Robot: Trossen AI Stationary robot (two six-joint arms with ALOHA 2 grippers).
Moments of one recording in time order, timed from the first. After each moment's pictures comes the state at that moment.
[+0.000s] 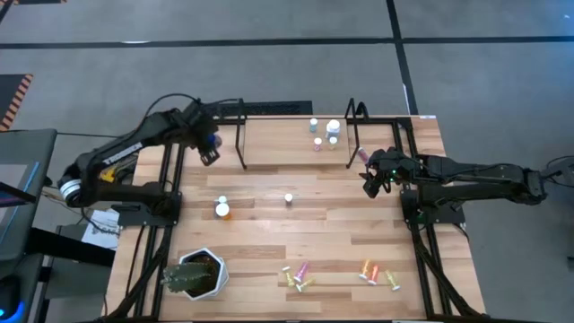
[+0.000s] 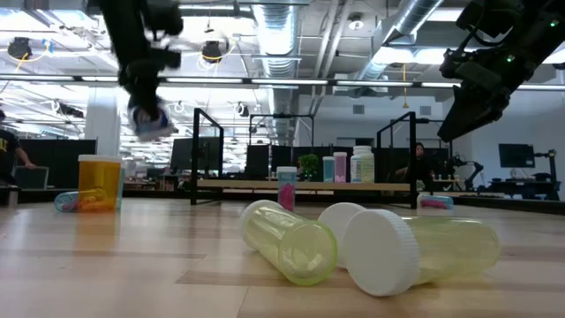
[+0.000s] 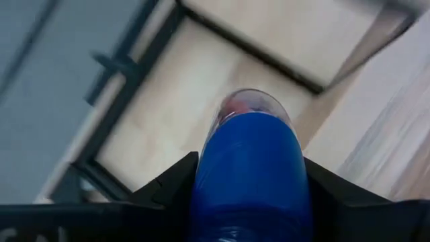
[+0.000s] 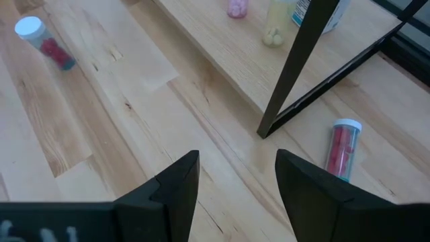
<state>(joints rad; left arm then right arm) 0.68 1.12 1.06 -1.03 -0.16 0.13 -0.21 0.70 0.50 -0.60 0.28 0.35</state>
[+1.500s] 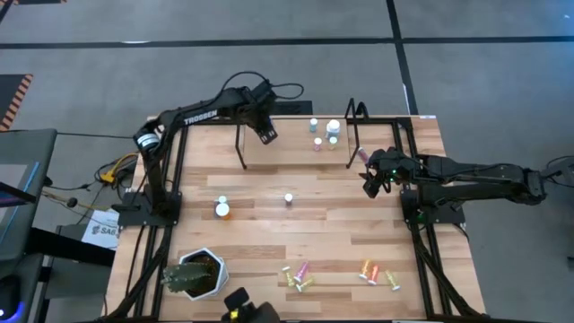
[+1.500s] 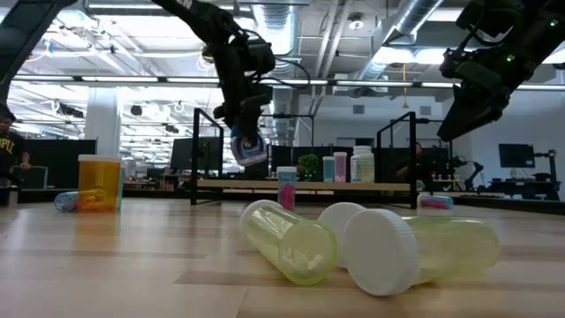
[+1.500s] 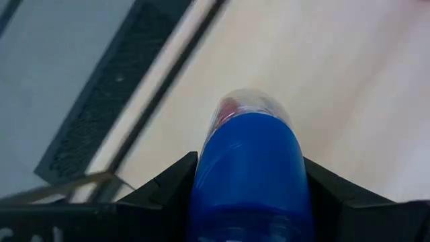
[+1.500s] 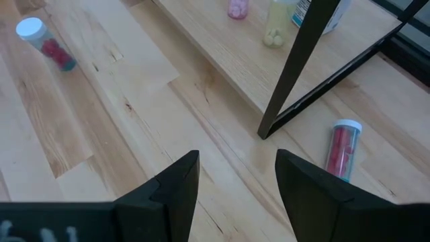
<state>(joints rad) 0.62 1.91 1.64 -0.87 -0.09 0.06 -0.21 0.70 0.50 -0.60 0.28 0.35</state>
